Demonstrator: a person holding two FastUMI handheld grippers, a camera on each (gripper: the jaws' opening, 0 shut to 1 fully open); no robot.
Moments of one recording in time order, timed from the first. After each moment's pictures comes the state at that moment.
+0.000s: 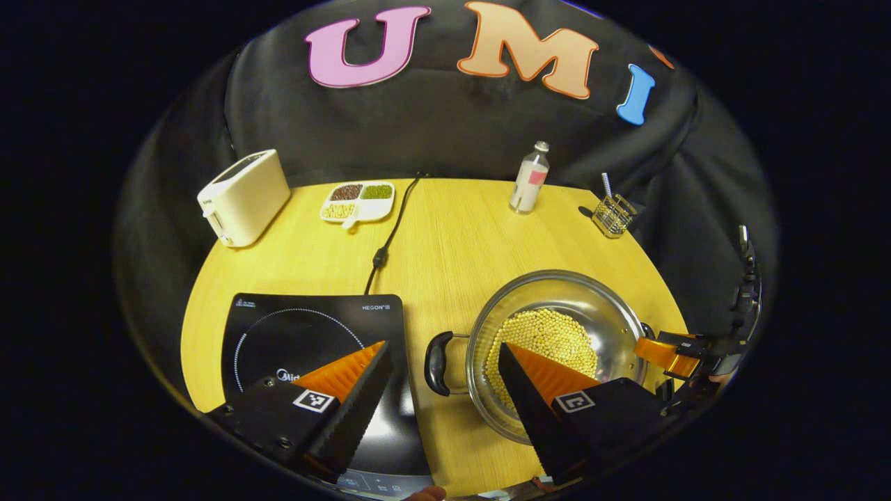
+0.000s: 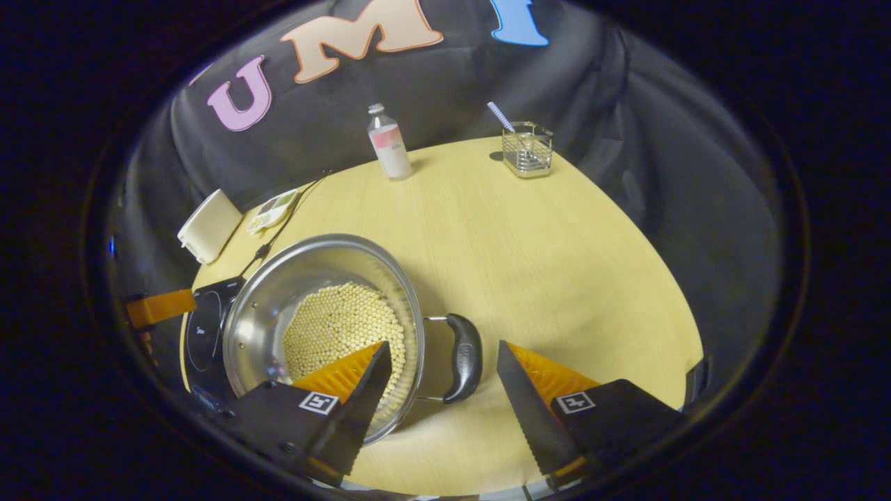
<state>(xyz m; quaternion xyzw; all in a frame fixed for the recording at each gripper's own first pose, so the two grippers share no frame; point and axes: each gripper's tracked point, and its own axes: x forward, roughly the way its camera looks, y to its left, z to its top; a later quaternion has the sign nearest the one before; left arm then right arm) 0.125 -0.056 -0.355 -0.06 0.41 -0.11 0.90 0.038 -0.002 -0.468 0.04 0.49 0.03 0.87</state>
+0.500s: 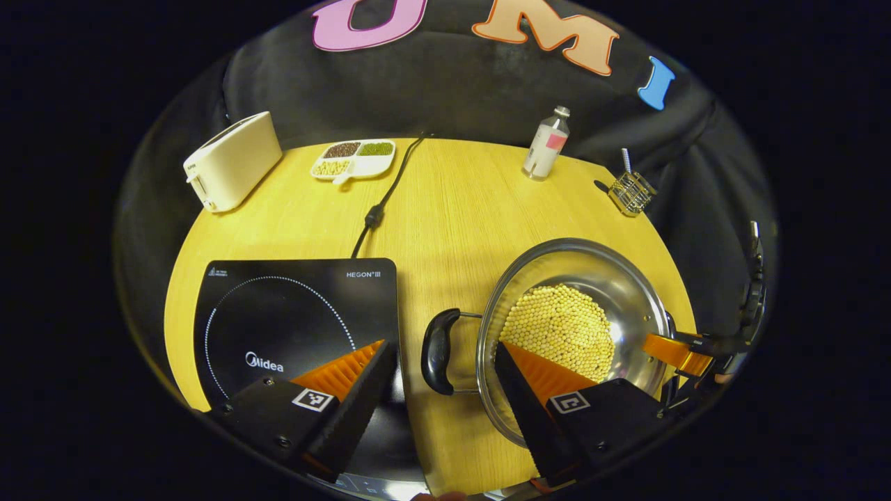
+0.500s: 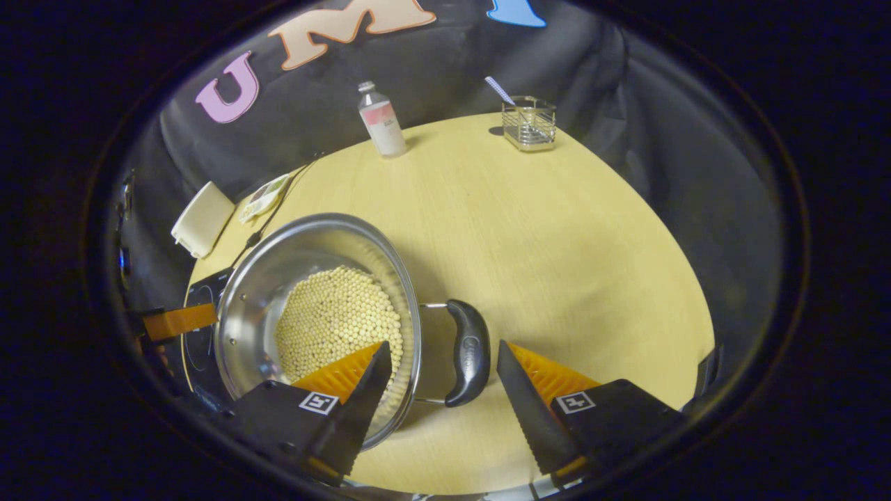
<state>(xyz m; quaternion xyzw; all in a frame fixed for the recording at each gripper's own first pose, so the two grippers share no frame) 0.125 -0.061 -0.405 -0.07 0.47 -0.10 0.88 0.031 0.001 -0.490 0.05 0.53 0.03 0.85</state>
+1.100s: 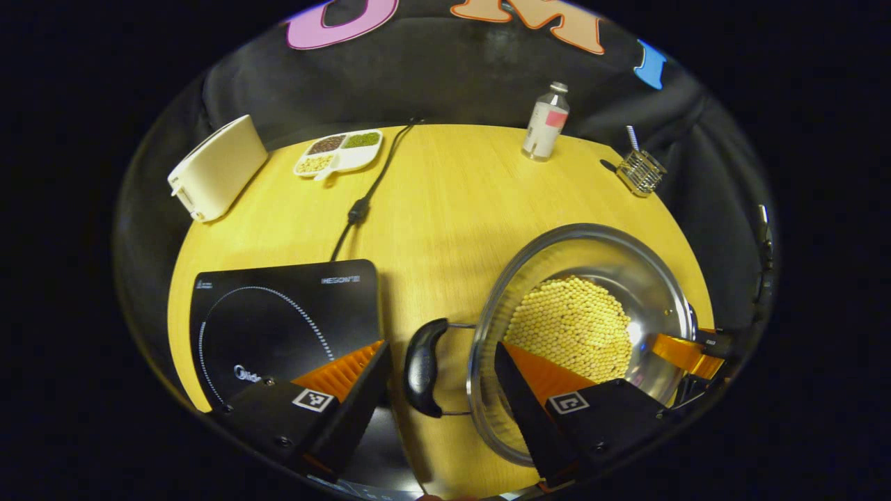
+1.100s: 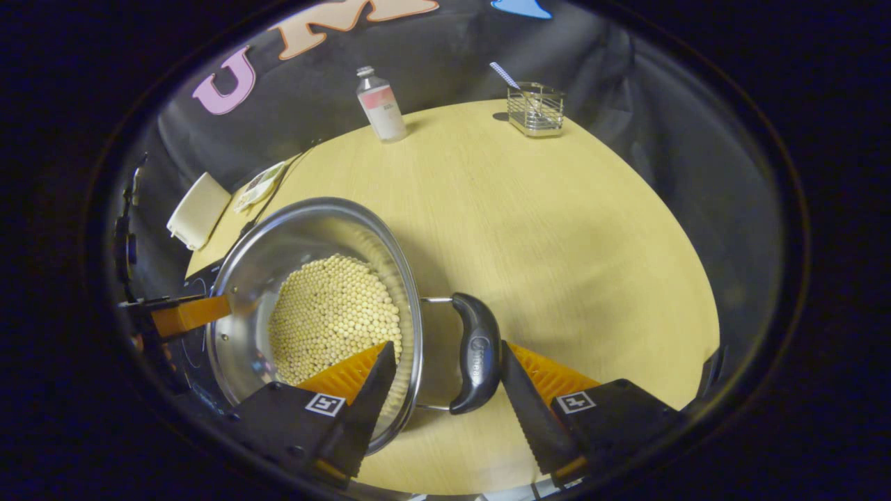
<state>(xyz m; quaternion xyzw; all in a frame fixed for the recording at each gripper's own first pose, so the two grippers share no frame) 0.132 -0.085 -0.427 -0.05 0.50 -0.11 0.86 0.031 0.003 -0.504 0.03 0.55 0.03 0.83</state>
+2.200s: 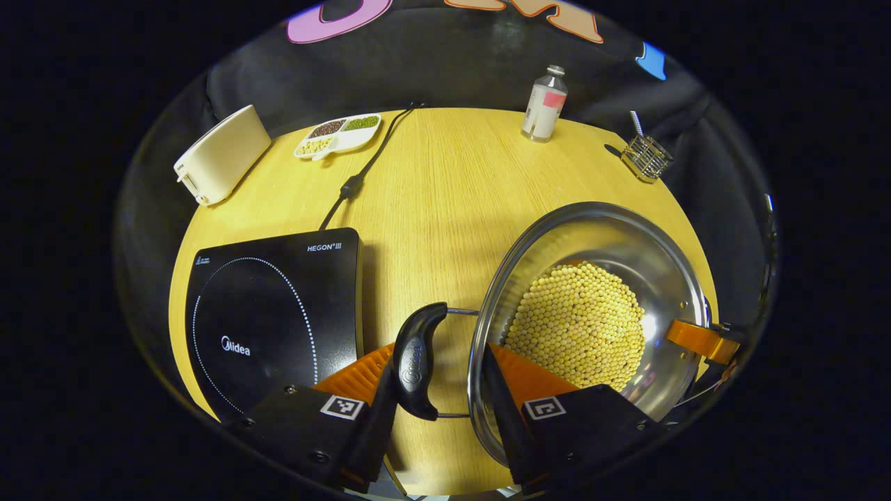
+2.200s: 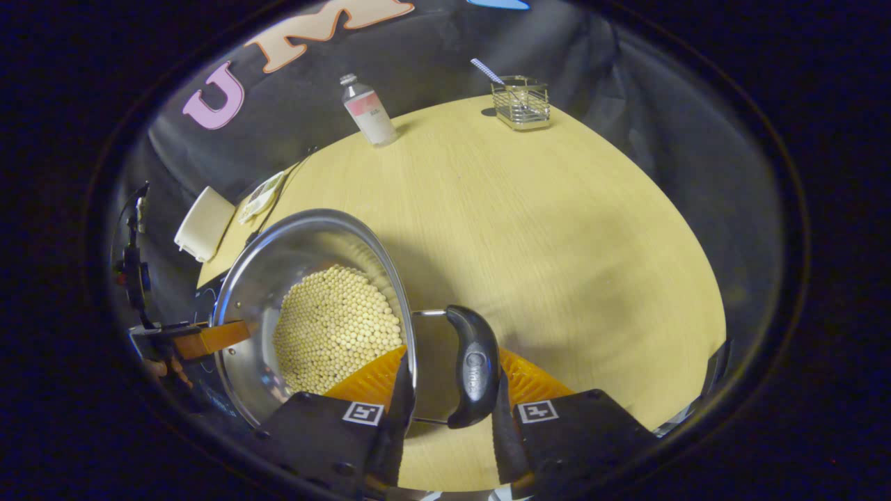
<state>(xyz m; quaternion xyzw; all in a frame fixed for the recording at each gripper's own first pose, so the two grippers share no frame) 0.111 -0.088 -0.426 -0.02 0.51 -0.08 0.86 0.032 -0.015 -0.494 0.07 0.55 0.04 0.83</state>
